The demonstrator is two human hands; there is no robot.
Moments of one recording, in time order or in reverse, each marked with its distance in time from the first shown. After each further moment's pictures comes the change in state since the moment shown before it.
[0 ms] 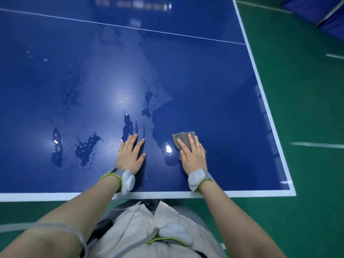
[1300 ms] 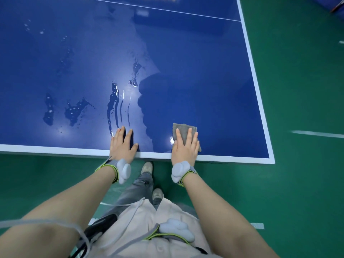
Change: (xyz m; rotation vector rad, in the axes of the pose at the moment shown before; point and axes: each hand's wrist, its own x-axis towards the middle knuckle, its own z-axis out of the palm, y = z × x) left_hand -0.088 0.047 0.053 -0.063 0.059 -0.230; right_hand -0.098 0.020 0.021 0.121 0.097 0.217
